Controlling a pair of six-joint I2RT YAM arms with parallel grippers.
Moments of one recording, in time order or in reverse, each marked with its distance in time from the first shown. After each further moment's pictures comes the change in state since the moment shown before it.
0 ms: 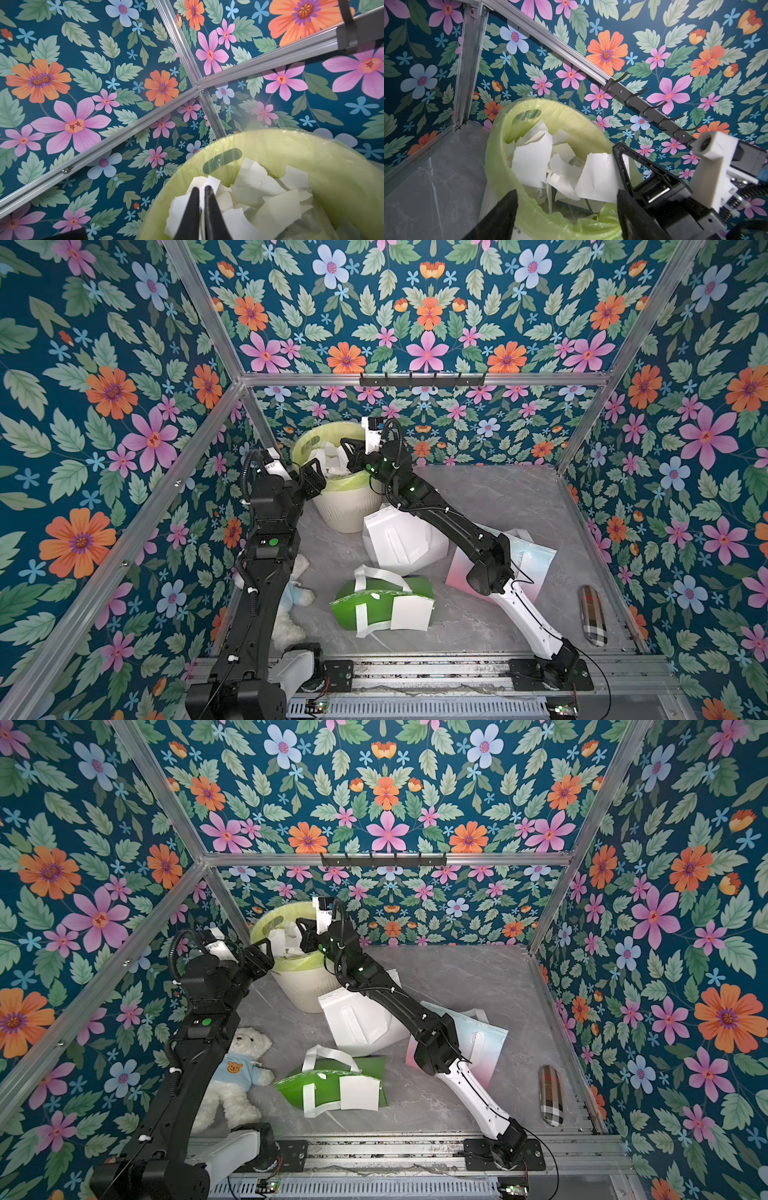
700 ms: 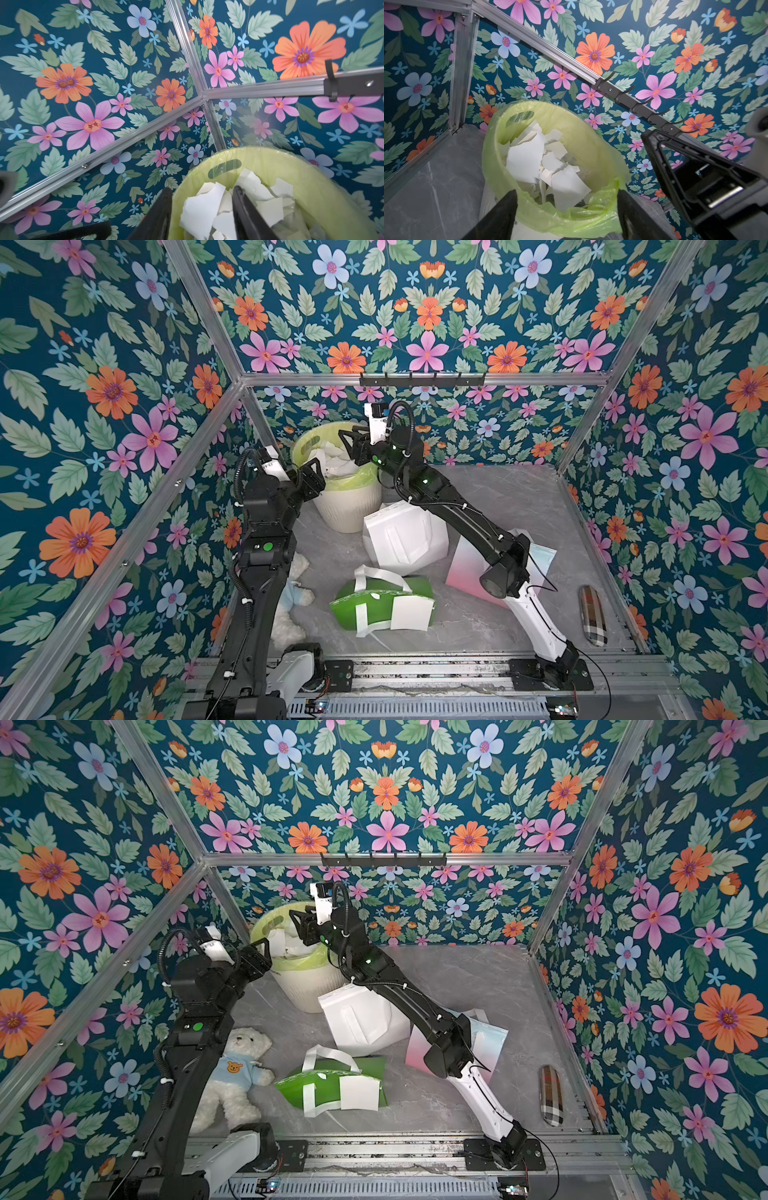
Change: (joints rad) left arm 0.000 -0.039 0.064 -0.076 0.064 0.034; right arm 0.021 -0.231 -0.123 -0.132 0.000 -0.108
